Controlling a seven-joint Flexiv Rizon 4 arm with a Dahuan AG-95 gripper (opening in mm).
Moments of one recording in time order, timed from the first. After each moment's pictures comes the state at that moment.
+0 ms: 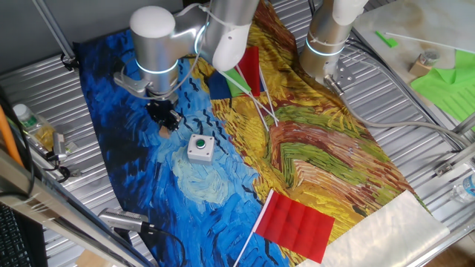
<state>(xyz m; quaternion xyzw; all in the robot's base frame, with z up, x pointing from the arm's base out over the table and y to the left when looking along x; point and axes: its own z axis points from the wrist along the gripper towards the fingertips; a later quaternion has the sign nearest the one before) 0.573 -0.017 0.023 -0.28 0.96 0.00 0.06</state>
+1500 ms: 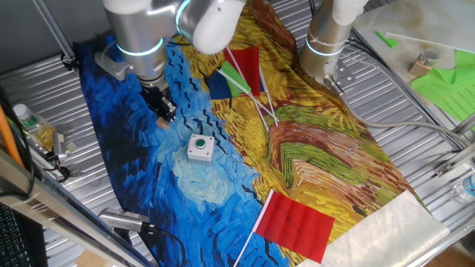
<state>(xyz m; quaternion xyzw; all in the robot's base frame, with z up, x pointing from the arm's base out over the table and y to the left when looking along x) 0.568 0.003 0.115 -0.19 0.98 0.03 0.01</state>
